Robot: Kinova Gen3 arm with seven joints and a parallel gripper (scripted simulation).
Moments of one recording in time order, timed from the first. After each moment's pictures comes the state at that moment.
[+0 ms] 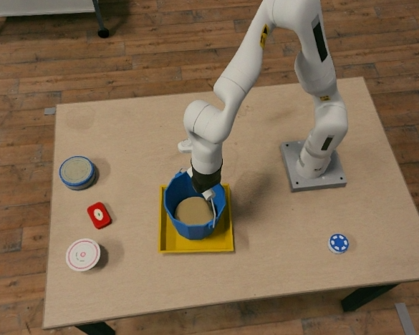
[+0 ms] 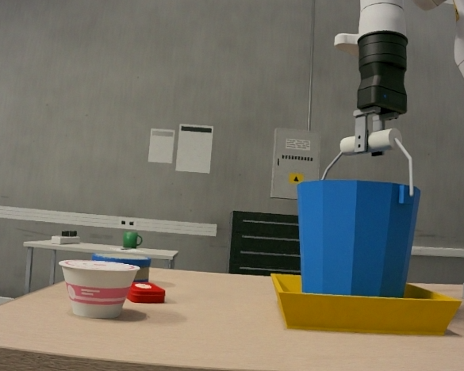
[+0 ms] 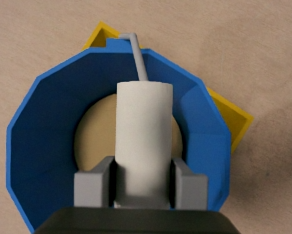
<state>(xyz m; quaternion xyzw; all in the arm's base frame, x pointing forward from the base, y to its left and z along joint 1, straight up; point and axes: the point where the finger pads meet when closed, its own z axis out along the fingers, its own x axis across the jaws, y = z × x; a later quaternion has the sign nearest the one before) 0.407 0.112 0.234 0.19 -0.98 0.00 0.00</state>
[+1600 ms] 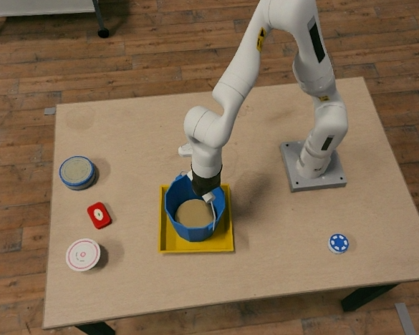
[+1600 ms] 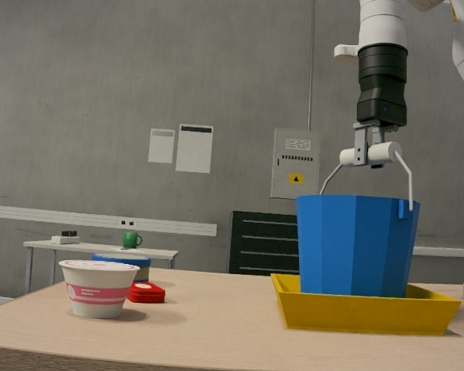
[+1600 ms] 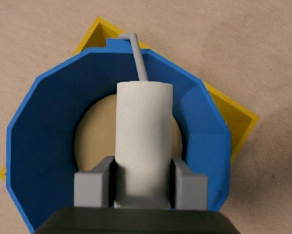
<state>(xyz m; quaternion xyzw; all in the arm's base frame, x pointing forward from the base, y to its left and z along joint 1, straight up) 0.407 0.112 0.214 0.19 -0.98 0.00 0.00</state>
